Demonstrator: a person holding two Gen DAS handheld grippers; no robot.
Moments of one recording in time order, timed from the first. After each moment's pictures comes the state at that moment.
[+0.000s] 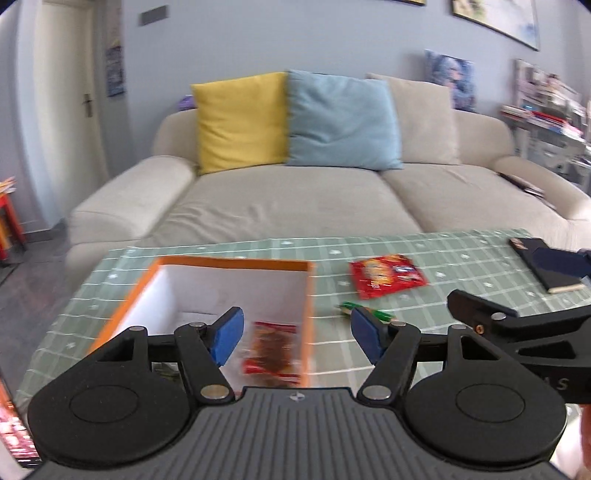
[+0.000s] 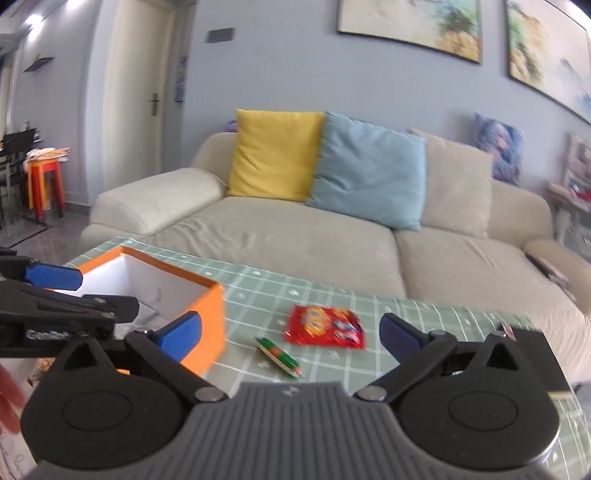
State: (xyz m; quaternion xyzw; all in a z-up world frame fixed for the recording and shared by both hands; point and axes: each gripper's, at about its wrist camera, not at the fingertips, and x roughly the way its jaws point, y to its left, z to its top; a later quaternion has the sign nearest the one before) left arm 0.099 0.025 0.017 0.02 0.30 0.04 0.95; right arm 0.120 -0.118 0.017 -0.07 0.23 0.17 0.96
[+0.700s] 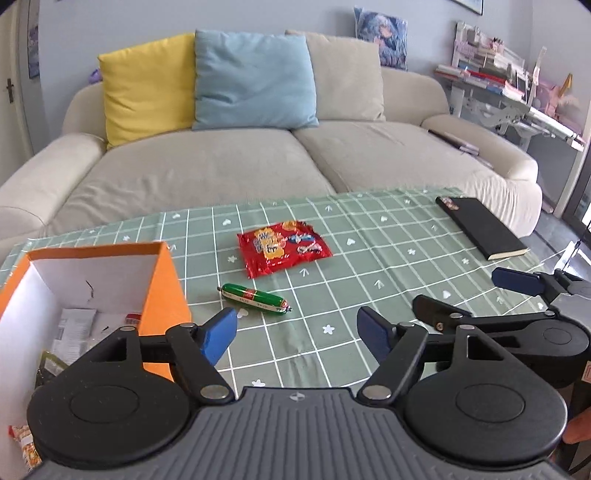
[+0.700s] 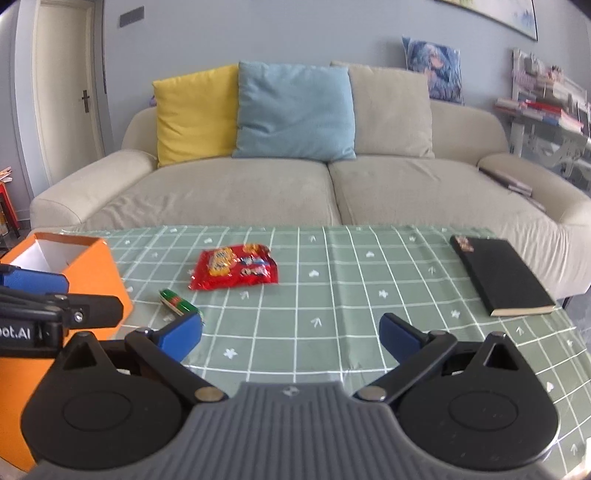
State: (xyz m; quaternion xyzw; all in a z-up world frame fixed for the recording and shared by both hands) left arm 0.160 -0.045 -0.024 0.01 0.36 -0.07 0.93; right arm 0.177 -0.215 -0.047 -0.01 0.30 0.09 0.95
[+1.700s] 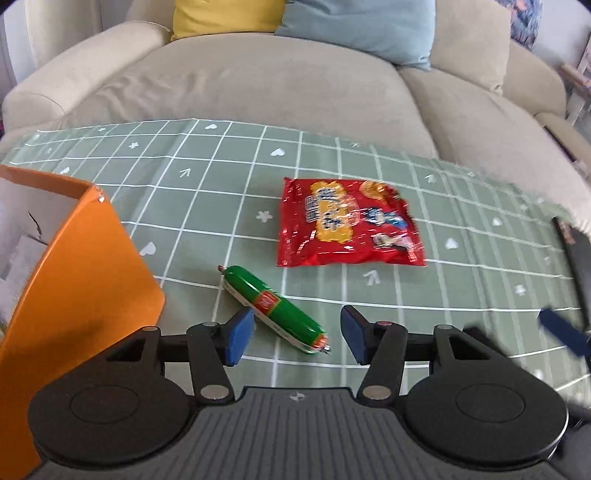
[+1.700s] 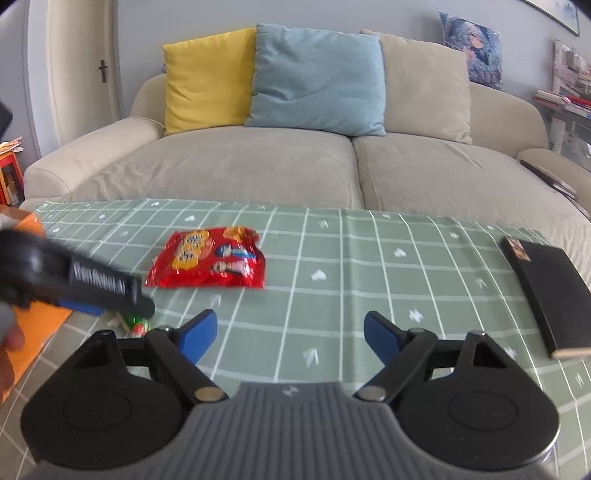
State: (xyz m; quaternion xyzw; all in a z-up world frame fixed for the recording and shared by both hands) left arm 0.299 -0.036 -0.107 -0.09 0.47 0.08 0.87; right arm 0.291 -0.210 -0.107 -0.03 0.32 0.14 0.93
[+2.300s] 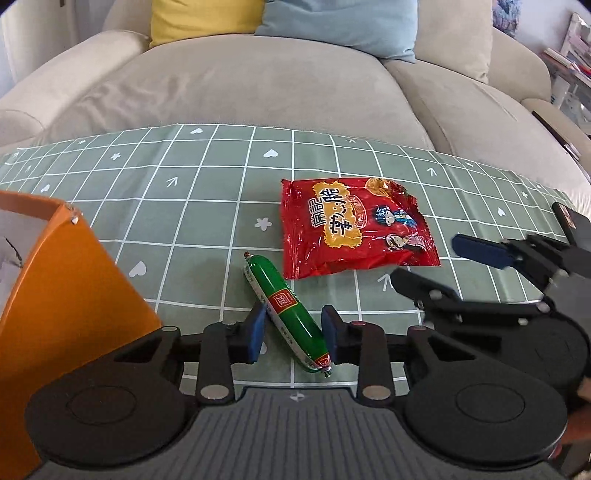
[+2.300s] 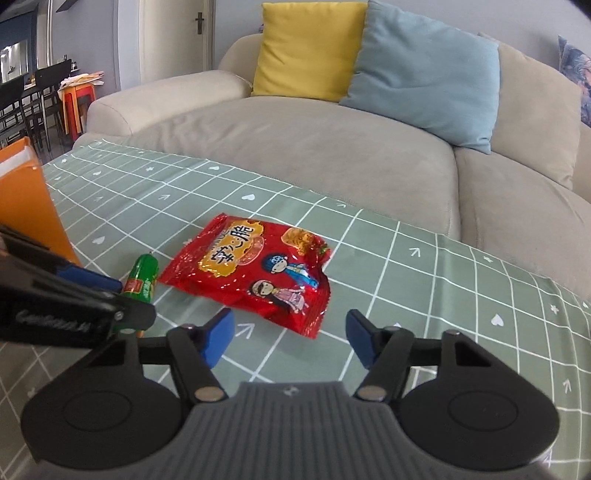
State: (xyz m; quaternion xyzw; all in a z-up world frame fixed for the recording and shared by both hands) left arm 0.311 -0.024 -0.120 -0.07 0.47 0.04 0.88; right arm 0.369 -0.169 -0.139 -0.12 0.34 0.29 0.89
